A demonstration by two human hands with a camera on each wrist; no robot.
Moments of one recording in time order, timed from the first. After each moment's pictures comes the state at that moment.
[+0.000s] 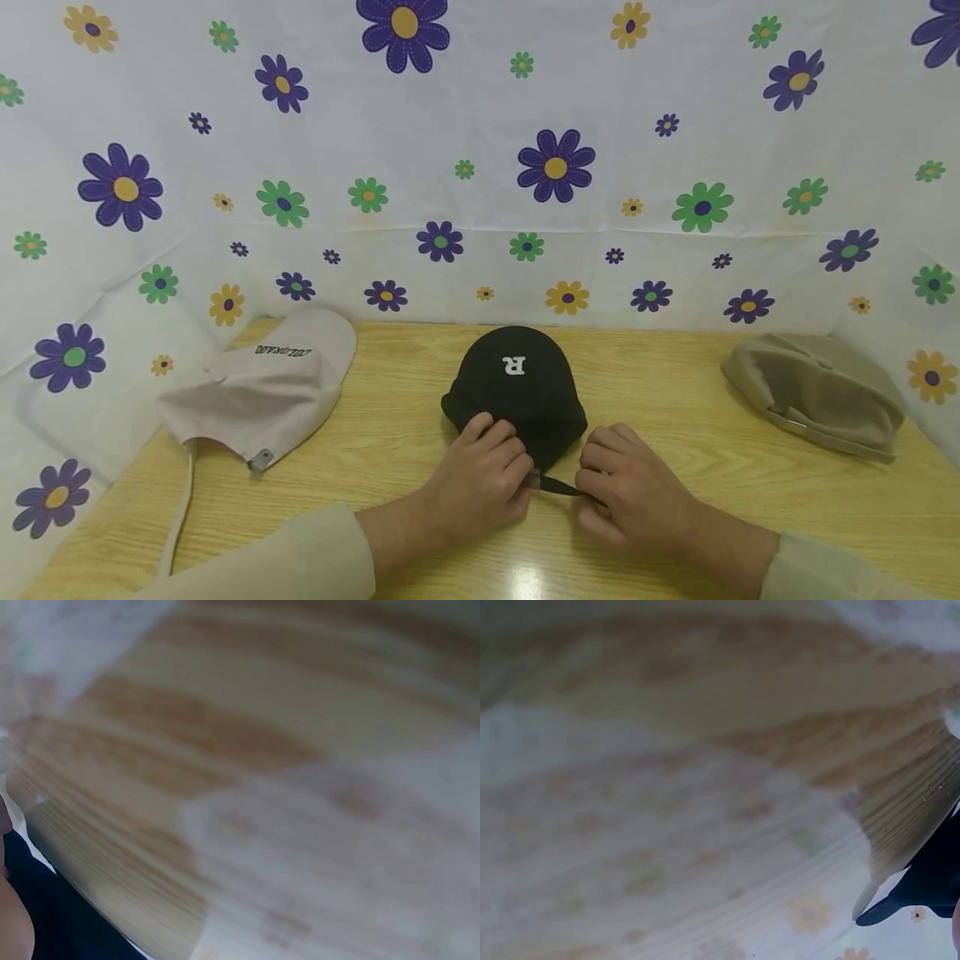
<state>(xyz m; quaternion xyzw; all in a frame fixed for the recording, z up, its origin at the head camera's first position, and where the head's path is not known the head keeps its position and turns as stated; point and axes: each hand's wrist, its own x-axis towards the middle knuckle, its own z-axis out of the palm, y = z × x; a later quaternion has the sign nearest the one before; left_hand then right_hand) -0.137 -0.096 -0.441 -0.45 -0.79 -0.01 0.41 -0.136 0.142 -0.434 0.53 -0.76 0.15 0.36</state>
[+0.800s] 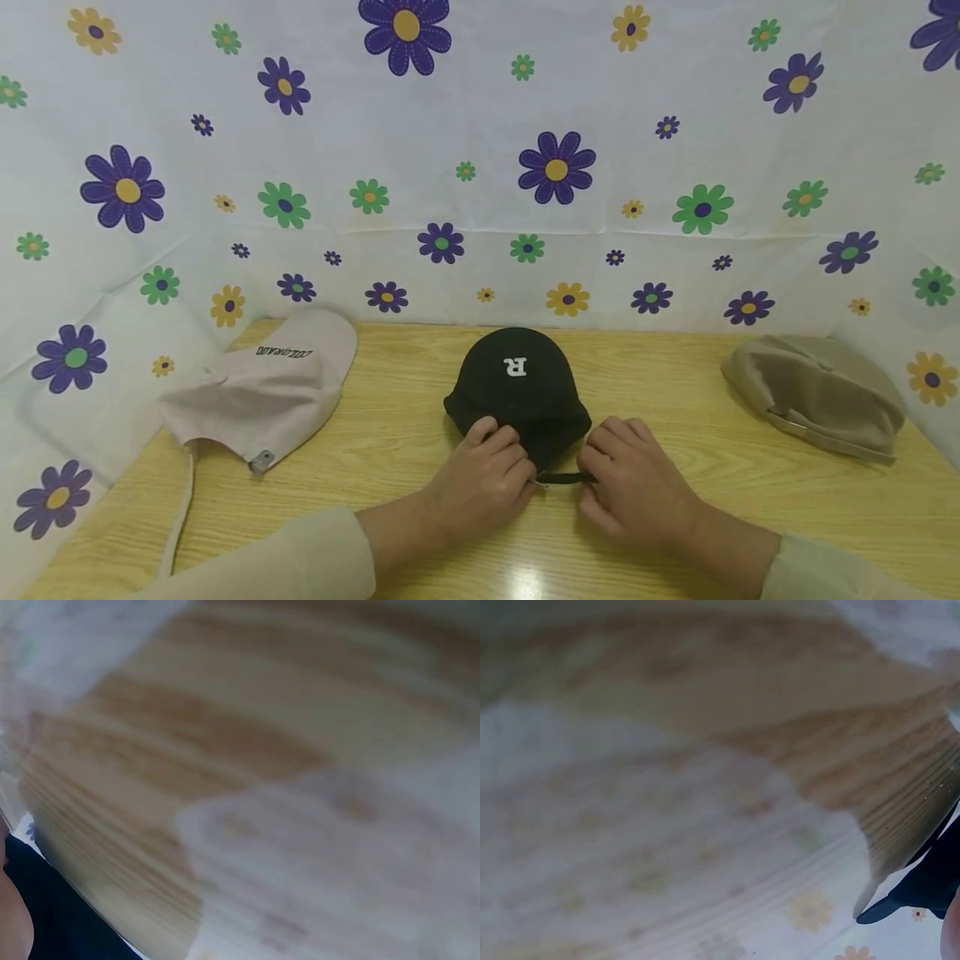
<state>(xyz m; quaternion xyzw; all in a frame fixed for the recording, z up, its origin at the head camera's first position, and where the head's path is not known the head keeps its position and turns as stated) -0.140 -0.096 -0.443 -0.47 -0.77 0.00 0.43 -0.133 0.144 -0.433 0.42 -0.84 0.10 0.32</state>
